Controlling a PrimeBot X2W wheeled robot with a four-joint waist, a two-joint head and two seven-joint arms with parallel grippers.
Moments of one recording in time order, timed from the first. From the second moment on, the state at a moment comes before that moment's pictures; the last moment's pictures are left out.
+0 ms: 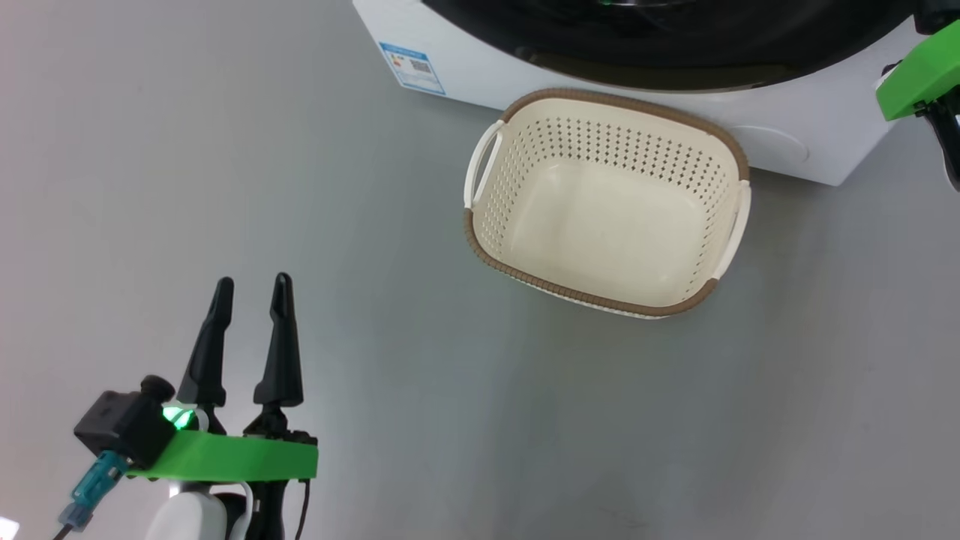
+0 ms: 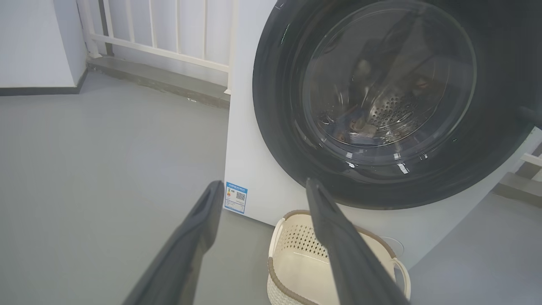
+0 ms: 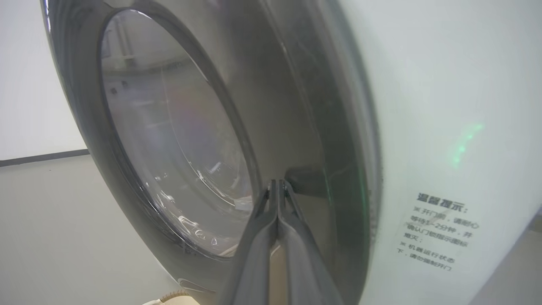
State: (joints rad) left arm -0.25 0.07 -0.13 0.17 -0.50 -0.13 -0.26; right arm -1.13 -0.48 0.57 0.81 0.63 0.14 -0.26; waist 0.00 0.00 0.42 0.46
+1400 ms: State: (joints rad) left arm -0.12 0.14 -0.10 0.20 -0.47 -0.13 -0.26; right arm -0.40 -0.35 0.30 0.39 0.59 0.13 -0.26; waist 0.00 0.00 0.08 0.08
